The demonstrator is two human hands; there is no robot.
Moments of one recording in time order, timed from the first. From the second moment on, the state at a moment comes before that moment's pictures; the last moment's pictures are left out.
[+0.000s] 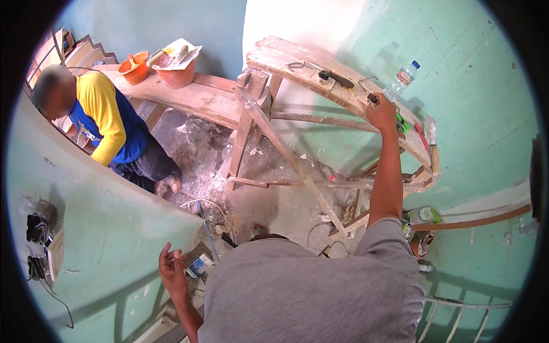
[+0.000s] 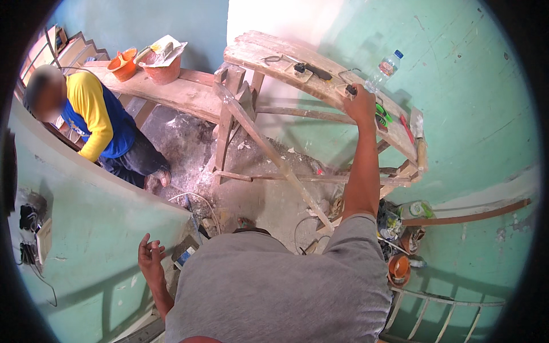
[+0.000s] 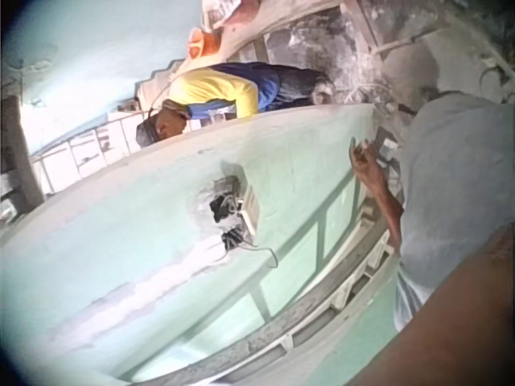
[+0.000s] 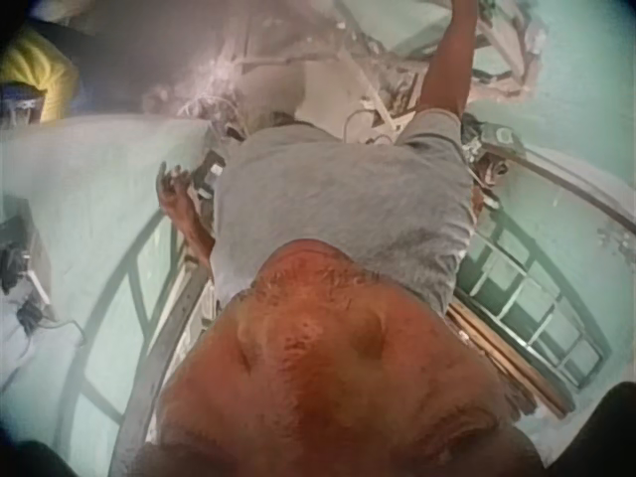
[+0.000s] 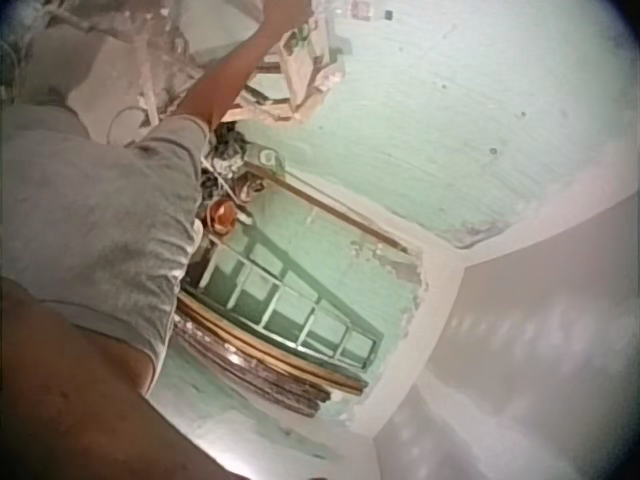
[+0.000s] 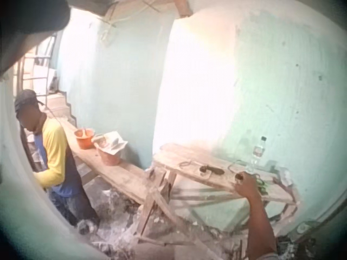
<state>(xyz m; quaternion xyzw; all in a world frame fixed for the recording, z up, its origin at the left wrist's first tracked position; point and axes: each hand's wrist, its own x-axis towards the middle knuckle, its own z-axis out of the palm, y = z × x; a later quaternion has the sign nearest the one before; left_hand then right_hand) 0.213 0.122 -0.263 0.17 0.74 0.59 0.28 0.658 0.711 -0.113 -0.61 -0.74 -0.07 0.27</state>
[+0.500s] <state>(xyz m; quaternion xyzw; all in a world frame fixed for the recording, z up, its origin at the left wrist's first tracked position) 0.224 0.170 -0.252 0.18 0.79 0.54 0.24 0.553 0.719 -0.102 -0.44 -0.83 0.05 0.34</state>
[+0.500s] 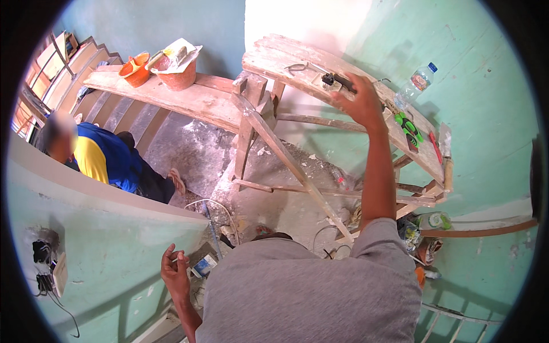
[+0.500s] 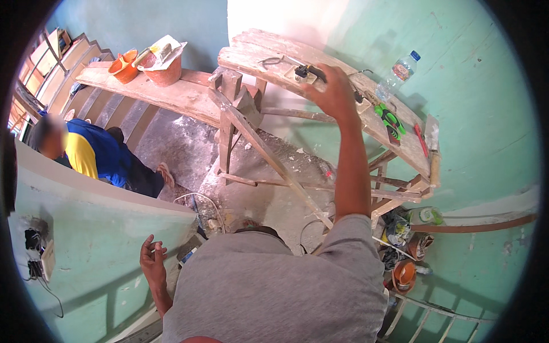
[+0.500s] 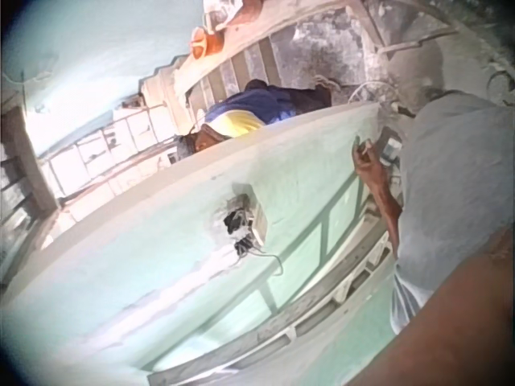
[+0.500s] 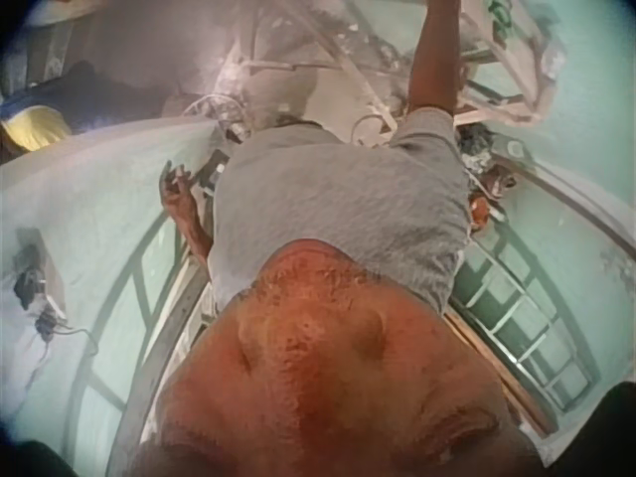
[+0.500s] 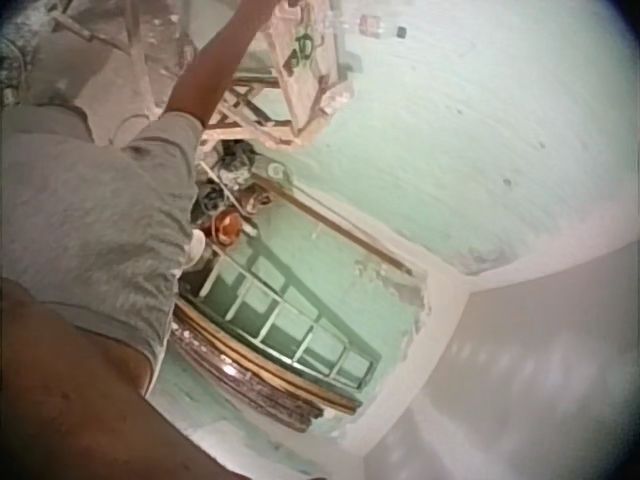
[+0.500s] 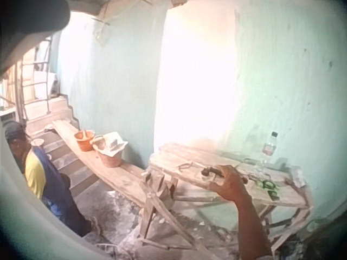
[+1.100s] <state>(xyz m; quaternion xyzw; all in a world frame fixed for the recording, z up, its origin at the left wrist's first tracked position) 0.232 0.165 -0.248 0.15 0.82 0.51 0.22 0.511 0.738 -0.094 -0.45 -0.84 0.08 0.29</state>
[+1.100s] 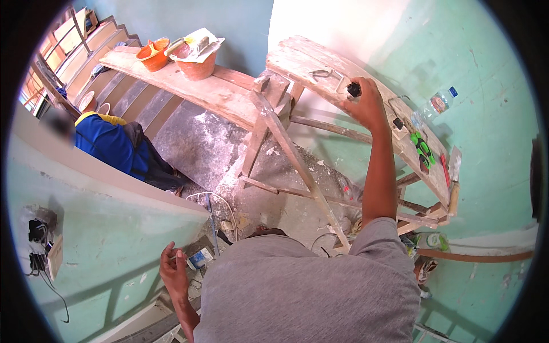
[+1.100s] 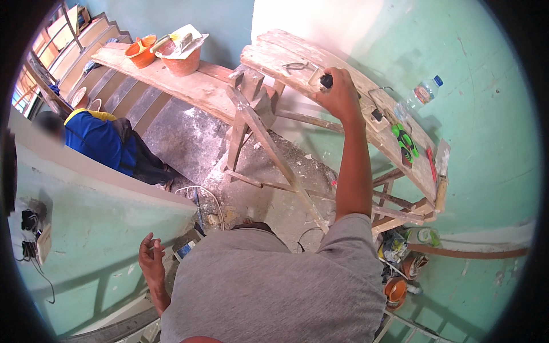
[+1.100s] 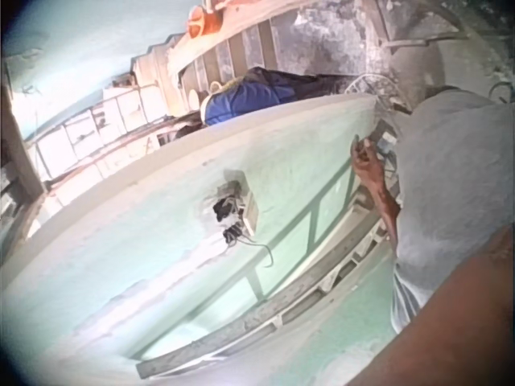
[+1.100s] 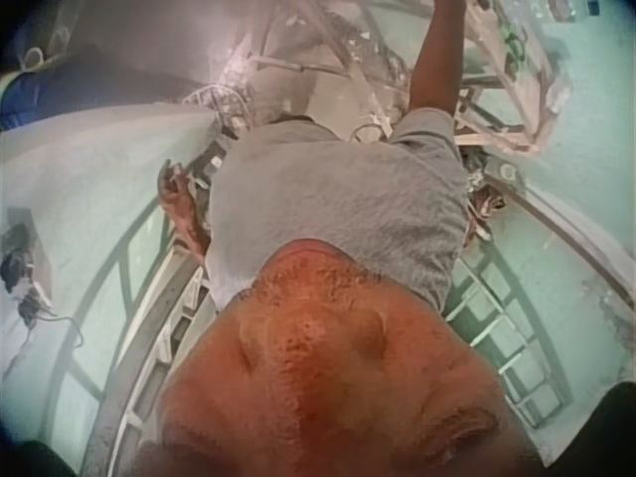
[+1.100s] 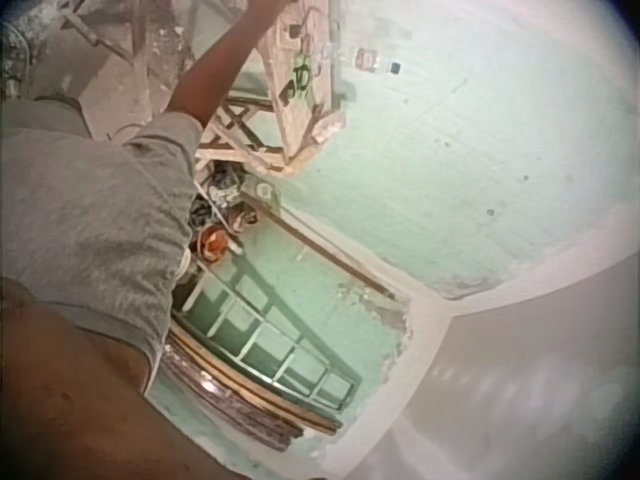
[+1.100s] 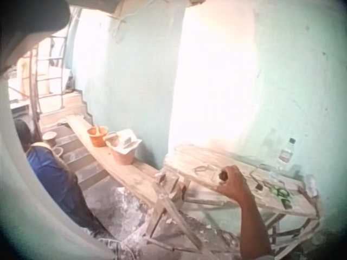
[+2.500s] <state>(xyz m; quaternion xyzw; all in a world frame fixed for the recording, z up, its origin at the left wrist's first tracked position) 0.279 0.232 -0.187 0.11 0.31 0.85 0.40 0.376 0.434 -0.157 0.03 -0.83 0.48 0.28</state>
